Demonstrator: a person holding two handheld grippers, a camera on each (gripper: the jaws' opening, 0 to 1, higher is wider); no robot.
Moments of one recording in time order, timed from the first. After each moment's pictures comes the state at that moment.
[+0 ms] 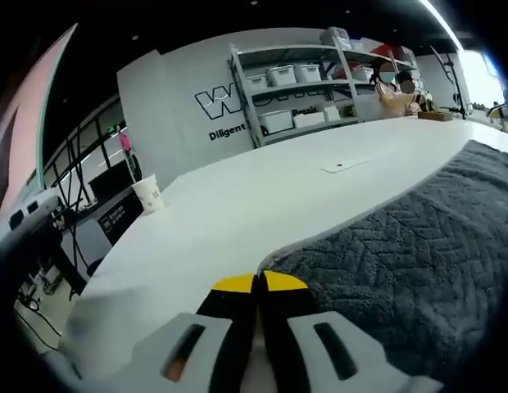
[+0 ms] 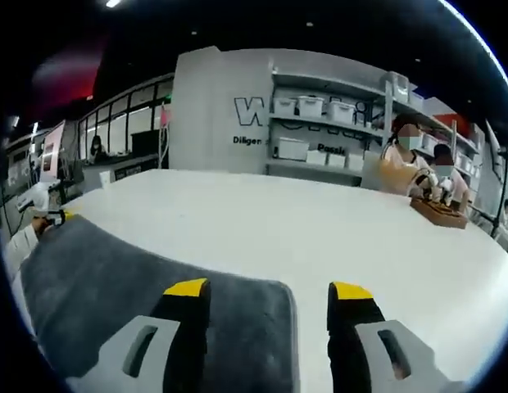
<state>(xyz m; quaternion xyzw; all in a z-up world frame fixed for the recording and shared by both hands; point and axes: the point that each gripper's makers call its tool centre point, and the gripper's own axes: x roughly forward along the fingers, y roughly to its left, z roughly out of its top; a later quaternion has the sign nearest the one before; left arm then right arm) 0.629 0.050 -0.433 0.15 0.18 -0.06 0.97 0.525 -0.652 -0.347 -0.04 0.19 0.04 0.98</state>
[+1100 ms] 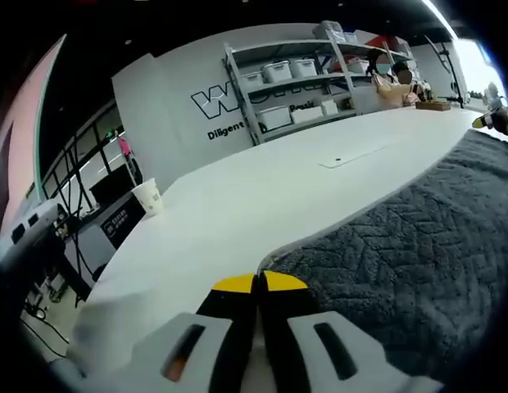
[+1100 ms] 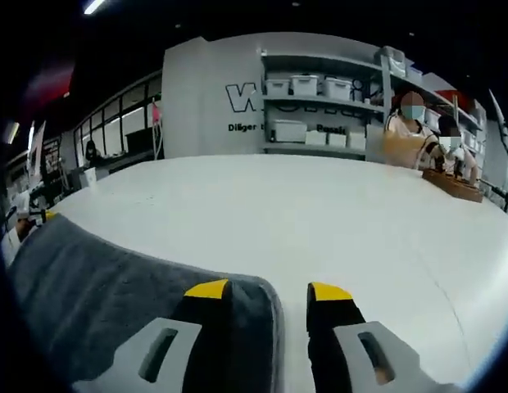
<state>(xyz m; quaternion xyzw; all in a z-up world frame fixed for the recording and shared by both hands) 0.629 0.050 -0.432 0.17 0.18 -0.06 0.97 0.595 -0.675 -0.423 -0.02 0.21 0.04 0.98</state>
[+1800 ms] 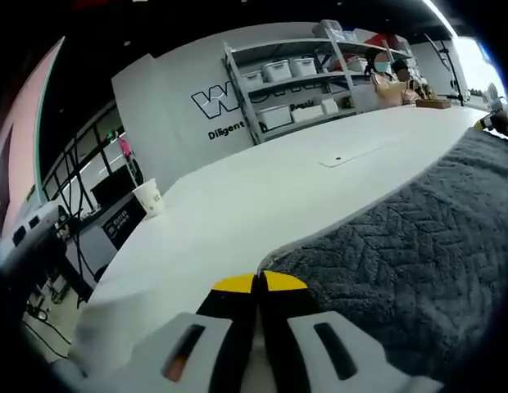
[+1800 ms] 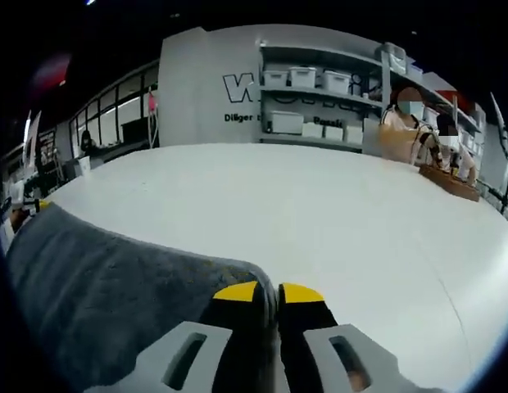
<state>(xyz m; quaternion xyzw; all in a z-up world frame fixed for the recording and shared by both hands) 0.630 0.049 -0.431 0.18 0.18 -0.06 0.97 0.594 -0.681 -0.439 -0.03 0.24 0.04 0.97</state>
